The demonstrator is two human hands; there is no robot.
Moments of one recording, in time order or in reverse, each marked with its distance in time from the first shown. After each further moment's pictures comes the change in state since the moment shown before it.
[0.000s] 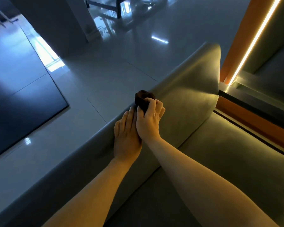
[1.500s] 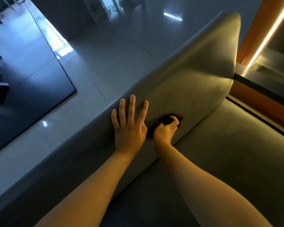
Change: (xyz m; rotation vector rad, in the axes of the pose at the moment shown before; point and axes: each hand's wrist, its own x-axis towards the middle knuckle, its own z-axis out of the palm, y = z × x) left_hand -0.007 0.019 0.022 0.225 -0.012 0.035; right_hand -0.028 0.103 -0.018 0.232 0.110 0.750
